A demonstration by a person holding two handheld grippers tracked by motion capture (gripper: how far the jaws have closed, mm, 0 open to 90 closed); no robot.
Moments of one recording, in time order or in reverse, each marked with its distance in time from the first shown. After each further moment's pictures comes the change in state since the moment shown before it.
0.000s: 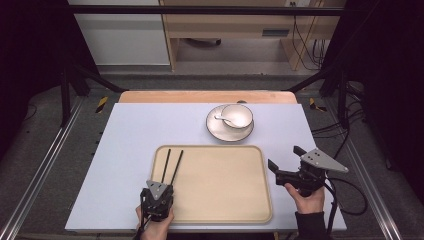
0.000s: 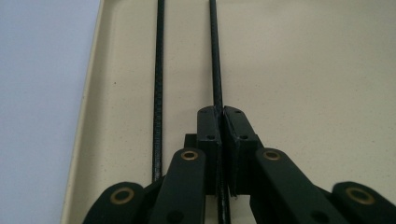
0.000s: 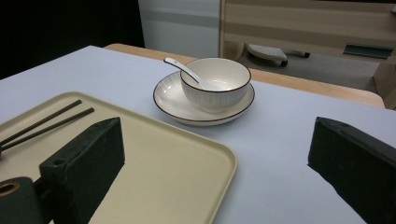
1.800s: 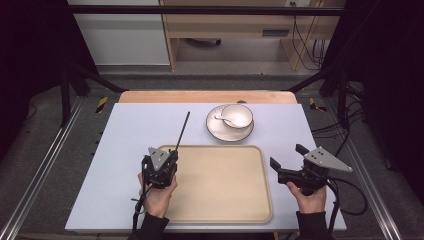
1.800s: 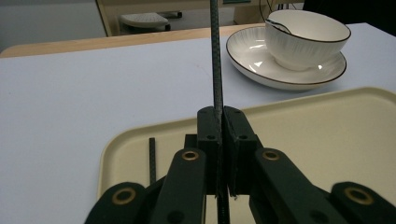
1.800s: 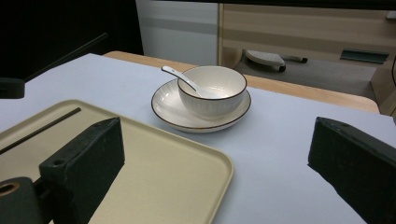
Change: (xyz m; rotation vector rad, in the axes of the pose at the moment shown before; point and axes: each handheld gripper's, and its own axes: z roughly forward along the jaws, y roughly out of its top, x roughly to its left) left arm -0.001 0.083 0.002 -0.214 -0.060 0.062; right arm -0.004 0.004 -0.003 -0.024 -0.004 0.007
